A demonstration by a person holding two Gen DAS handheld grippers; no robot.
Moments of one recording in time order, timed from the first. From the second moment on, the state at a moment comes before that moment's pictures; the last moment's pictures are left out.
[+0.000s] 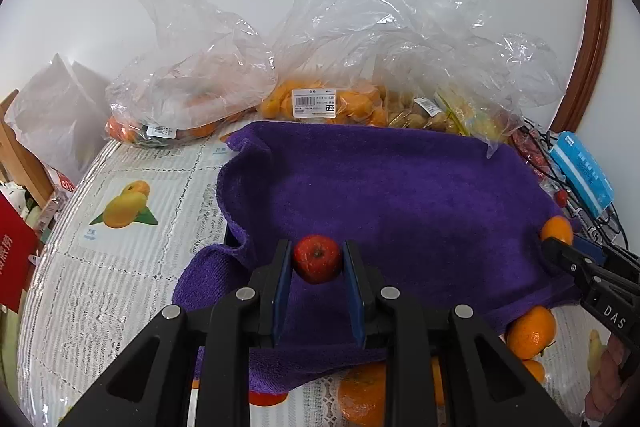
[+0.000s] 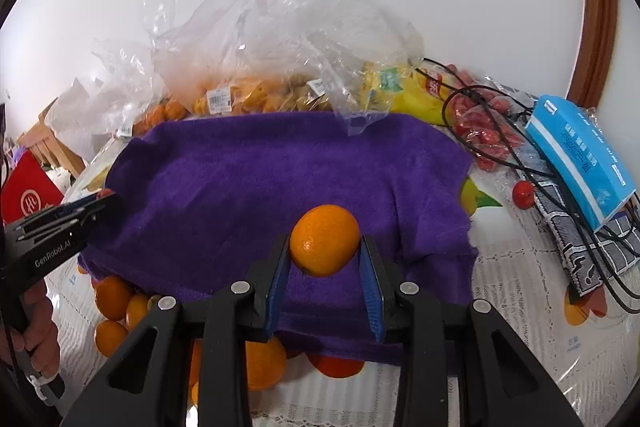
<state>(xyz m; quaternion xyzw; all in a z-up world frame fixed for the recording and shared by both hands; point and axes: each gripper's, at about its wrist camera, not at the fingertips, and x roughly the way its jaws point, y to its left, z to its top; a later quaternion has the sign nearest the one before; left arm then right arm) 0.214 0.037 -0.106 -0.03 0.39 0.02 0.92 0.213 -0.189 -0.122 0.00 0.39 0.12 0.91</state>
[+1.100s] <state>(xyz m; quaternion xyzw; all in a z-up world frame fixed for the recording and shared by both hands) 0.214 0.029 -0.112 -0.03 0.42 0.00 0.91 0.203 -0.190 -0.112 0.00 0.36 0.11 0.93</state>
